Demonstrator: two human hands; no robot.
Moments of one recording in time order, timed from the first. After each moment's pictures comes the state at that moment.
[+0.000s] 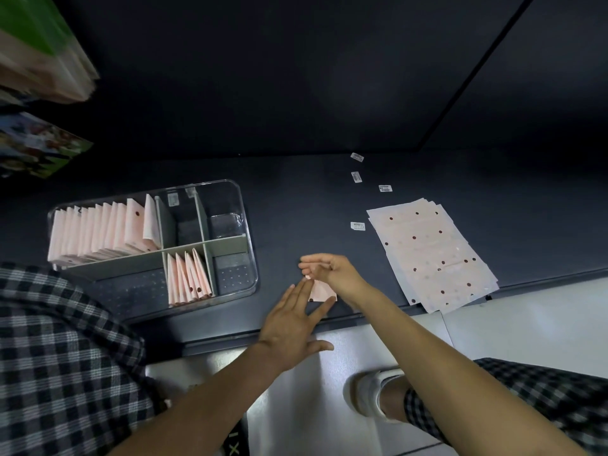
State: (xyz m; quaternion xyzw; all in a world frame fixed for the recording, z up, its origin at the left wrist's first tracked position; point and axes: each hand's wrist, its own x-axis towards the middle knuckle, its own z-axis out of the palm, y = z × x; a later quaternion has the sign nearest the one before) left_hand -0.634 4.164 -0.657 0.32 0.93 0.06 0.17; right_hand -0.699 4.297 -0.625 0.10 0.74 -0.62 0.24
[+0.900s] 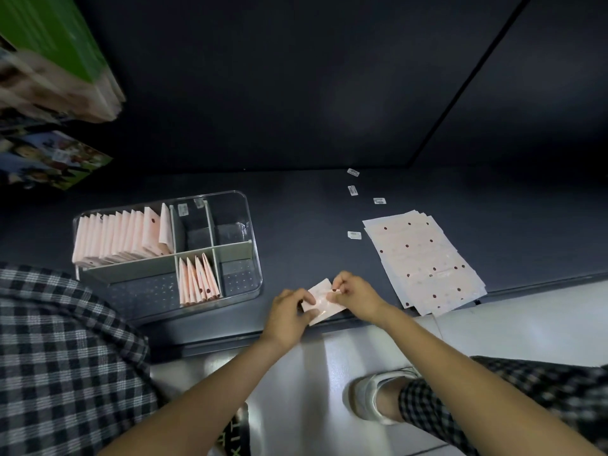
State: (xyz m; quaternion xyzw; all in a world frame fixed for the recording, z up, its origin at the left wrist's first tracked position) left_hand -0.638 4.161 -0.630 0.01 0.85 0.49 0.19; right_hand -0.672 4.333 -0.625 0.08 0.89 -0.39 0.23
